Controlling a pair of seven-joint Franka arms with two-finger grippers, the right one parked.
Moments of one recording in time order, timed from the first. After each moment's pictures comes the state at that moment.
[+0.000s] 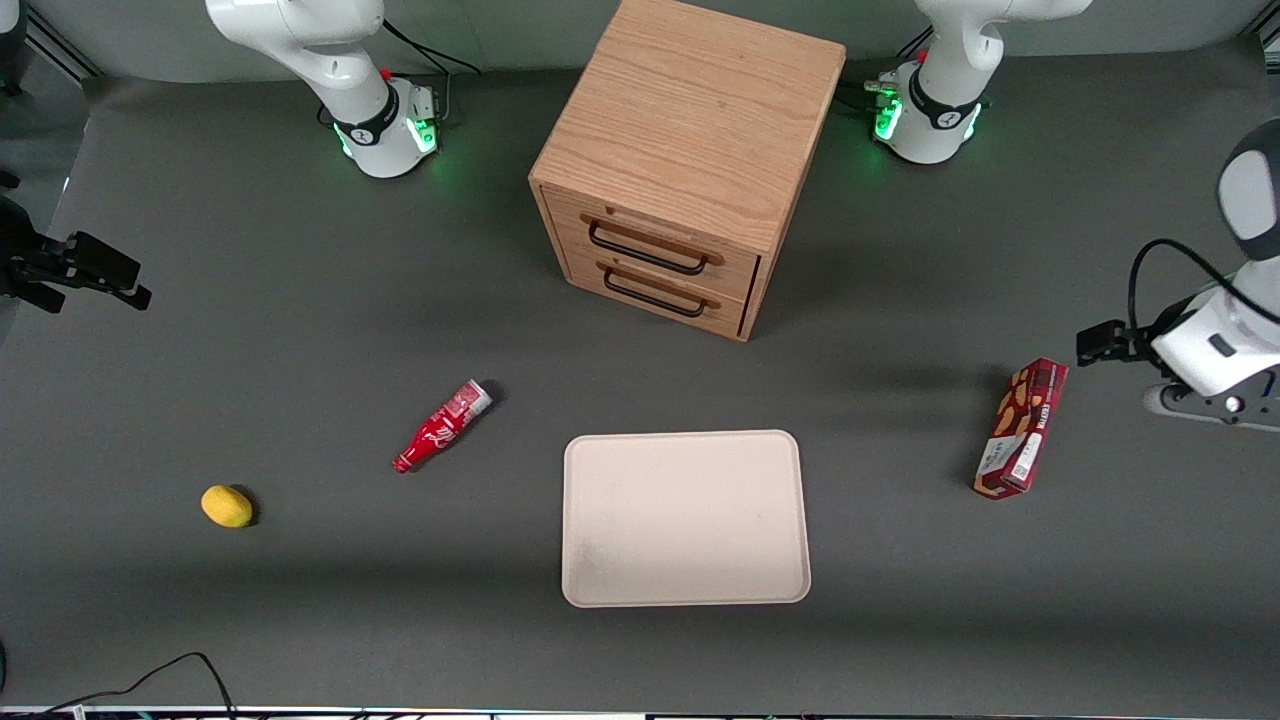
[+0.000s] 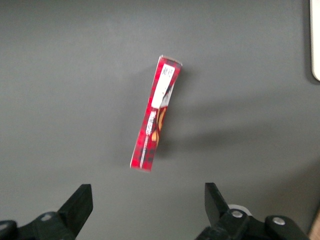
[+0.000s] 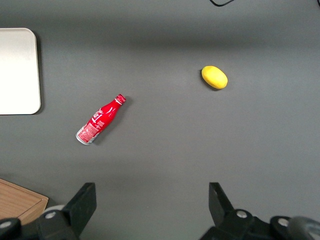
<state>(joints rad) -0.08 0.17 0.14 -1.77 0.03 1.88 0.24</state>
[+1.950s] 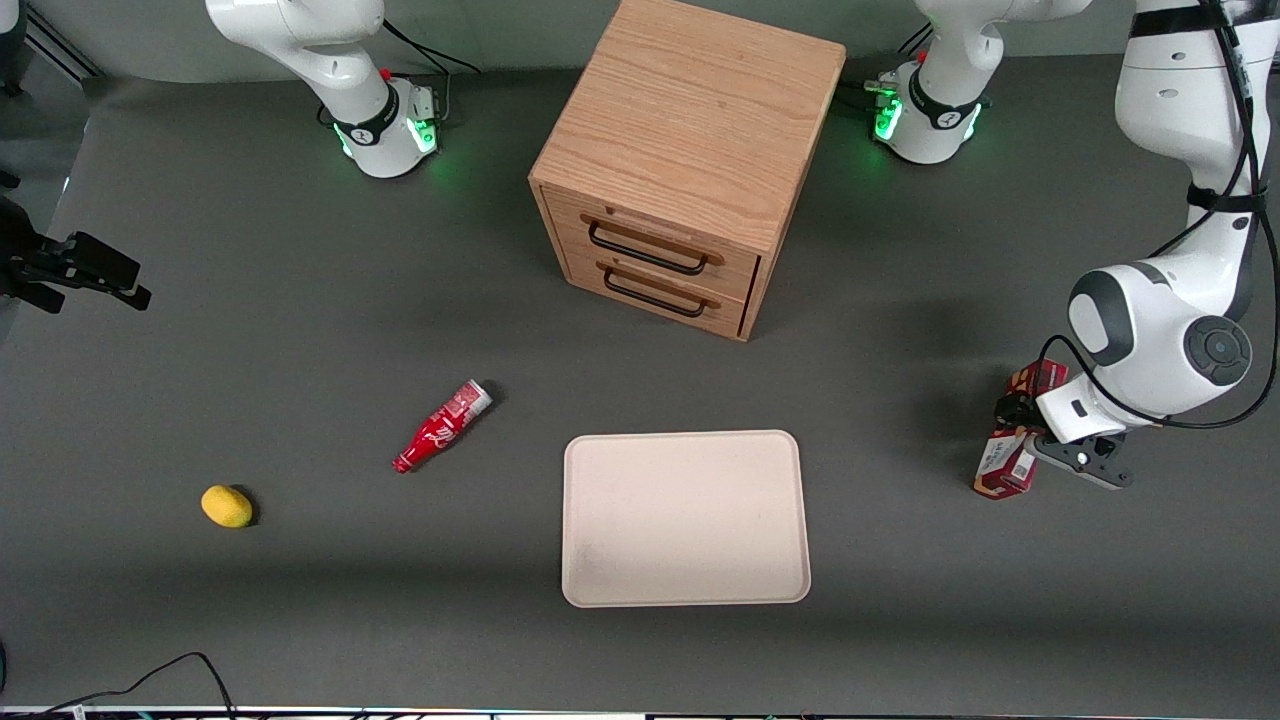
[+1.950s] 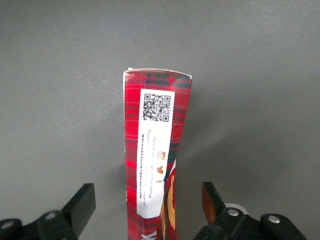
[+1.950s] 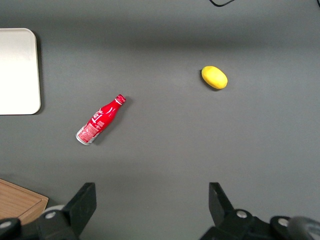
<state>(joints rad) -0.06 0.45 0.14 -1.98 -0.17 2.46 0.66</state>
